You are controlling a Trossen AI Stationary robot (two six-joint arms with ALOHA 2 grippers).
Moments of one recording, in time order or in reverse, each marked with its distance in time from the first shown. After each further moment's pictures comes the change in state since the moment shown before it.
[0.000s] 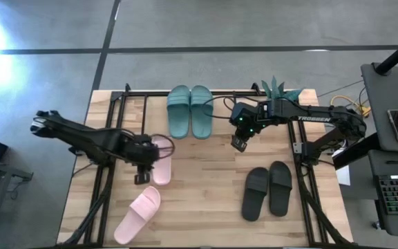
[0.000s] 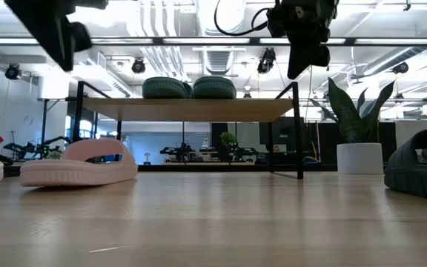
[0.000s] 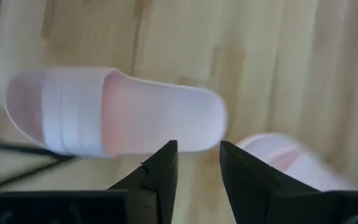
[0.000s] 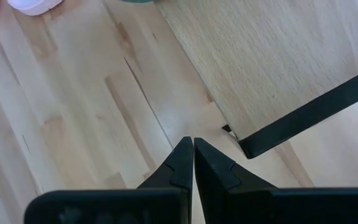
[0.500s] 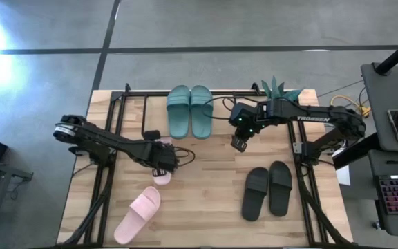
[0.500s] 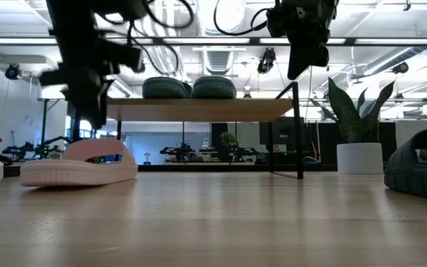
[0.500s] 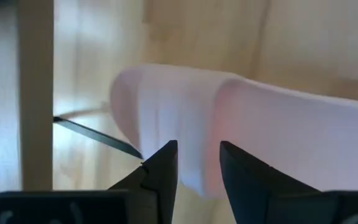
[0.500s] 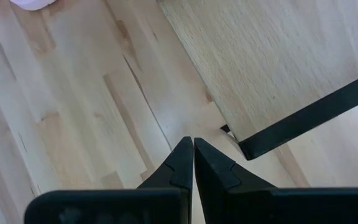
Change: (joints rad) left arm 0.054 0.366 0.006 -0.010 -0.369 0.063; right arm 0.000 0.003 0.000 -0.001 0.002 -0.026
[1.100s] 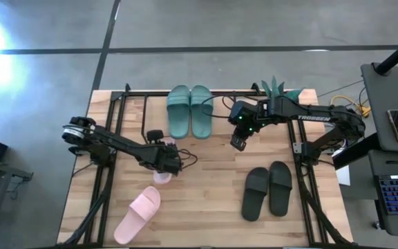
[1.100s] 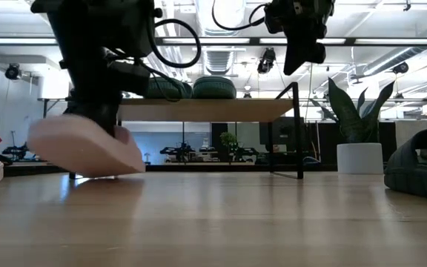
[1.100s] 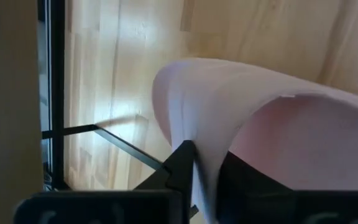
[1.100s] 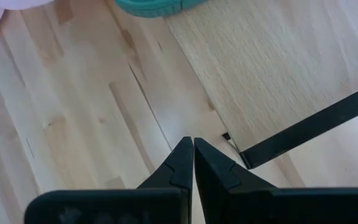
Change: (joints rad) left arm 0.012 0.123 -0.044 0.081 -0.206 -0.015; right arm 0.000 0.008 0.034 -0.004 0.000 -0.008
